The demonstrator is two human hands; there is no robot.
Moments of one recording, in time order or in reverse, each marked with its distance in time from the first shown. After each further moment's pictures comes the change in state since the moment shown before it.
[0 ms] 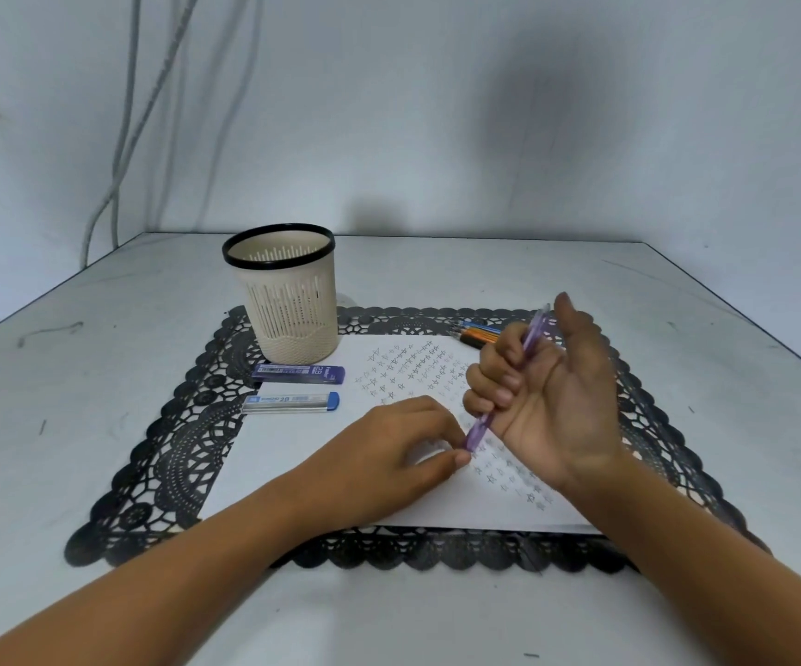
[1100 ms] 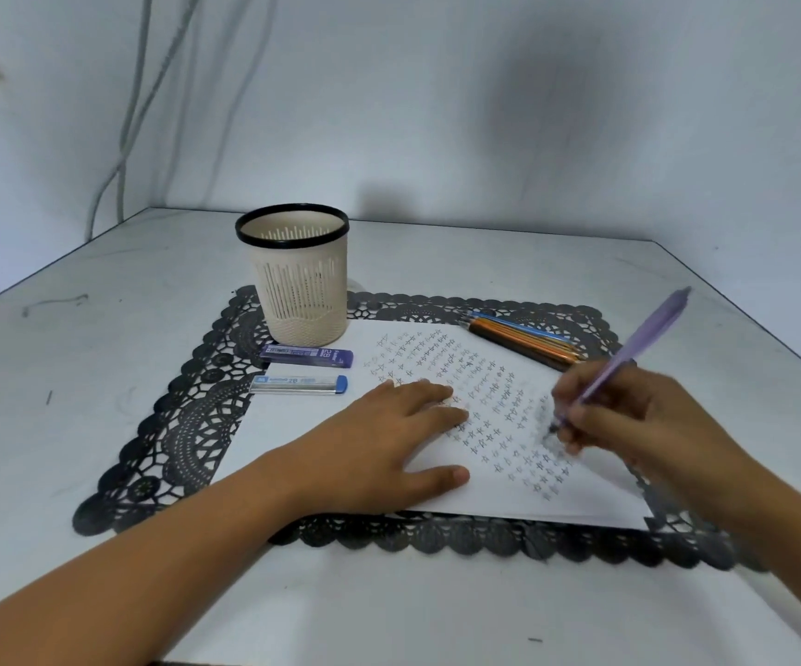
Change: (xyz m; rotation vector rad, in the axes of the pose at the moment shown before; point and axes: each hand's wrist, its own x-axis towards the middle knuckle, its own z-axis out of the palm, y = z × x) left_hand -0.009 -0.008 -0.007 0.382 -0.212 -0.048; right_hand -0.045 -0.043 -0.037 -0.953 0.057 0.020
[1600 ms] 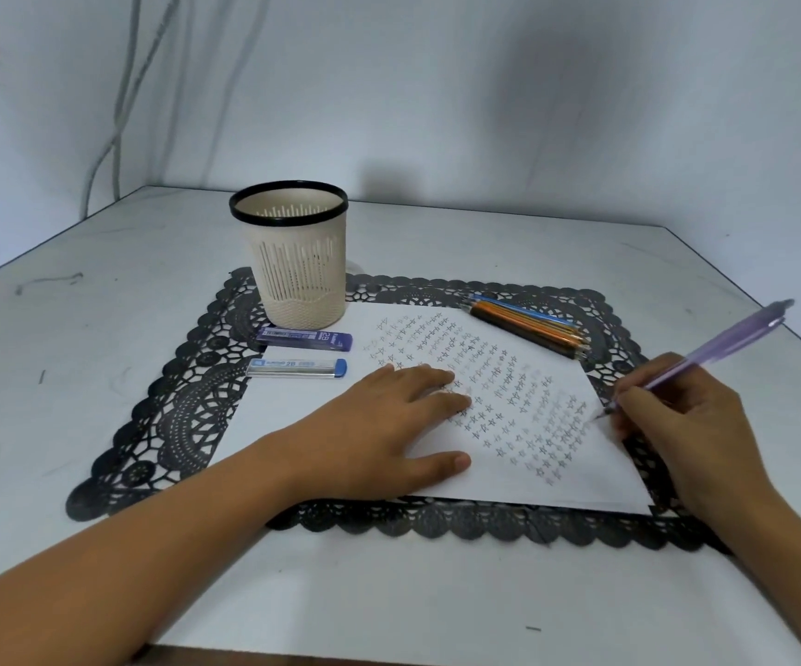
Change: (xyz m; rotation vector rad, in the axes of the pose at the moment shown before) left_hand 0.001 -0.001 0.003 0.018 0.009 -0.002; right_hand -0.003 0.027 -0.009 -0.162 0.482 -0.010
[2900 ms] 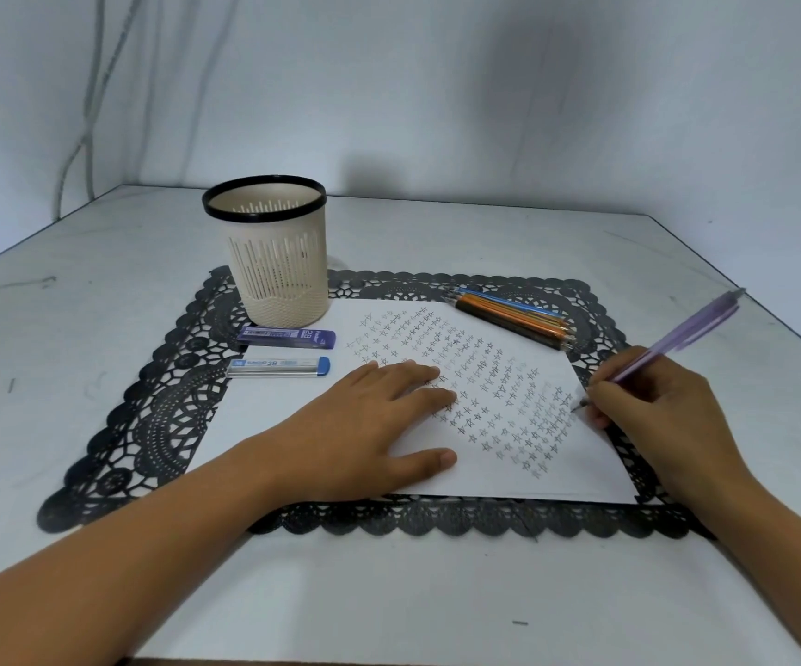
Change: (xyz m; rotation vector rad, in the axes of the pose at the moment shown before) left_hand 0.001 0.000 0.000 0.010 -0.023 0.001; right_hand 0.001 -0.002 0.002 -0.154 -0.017 0.022
